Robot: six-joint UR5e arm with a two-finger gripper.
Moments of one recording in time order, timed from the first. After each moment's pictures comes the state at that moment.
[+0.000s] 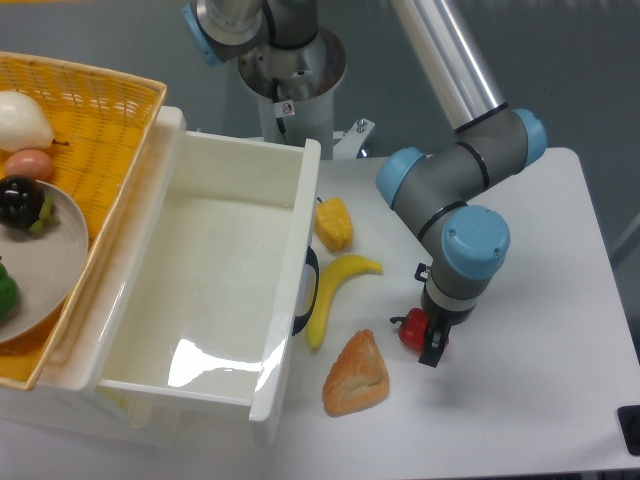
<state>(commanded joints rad) 2.59 -2.17 -1.49 -1.05 1.56 2.48</state>
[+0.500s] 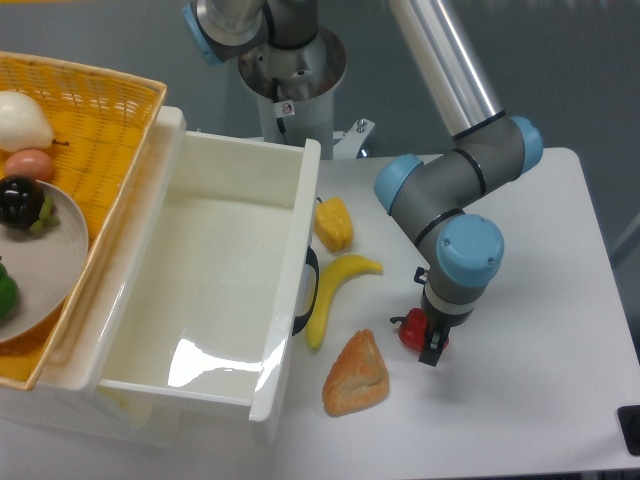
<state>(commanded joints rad) 2.58 -2.18 -1.50 -1.05 1.60 2.47</state>
